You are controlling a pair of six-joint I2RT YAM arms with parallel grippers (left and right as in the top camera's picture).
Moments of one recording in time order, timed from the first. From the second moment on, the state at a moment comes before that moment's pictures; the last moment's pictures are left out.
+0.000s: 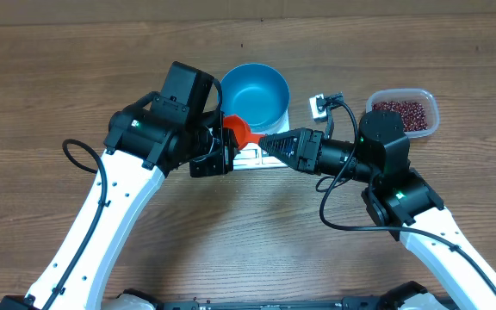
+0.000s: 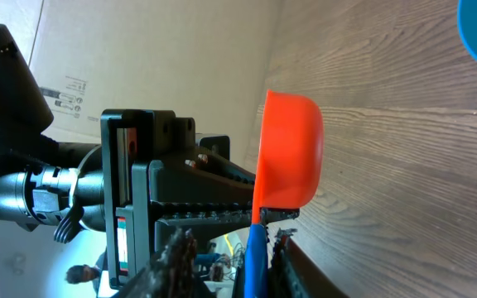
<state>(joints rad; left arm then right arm) -0.41 1.47 1.50 -1.15 0.34 -2.07 0.41 1.18 0.83 0.07 -0.81 1.02</state>
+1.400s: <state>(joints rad) -0.36 1.44 1.50 -1.12 0.38 -1.16 0.28 0.95 0.88 -0.52 -0.42 0.70</state>
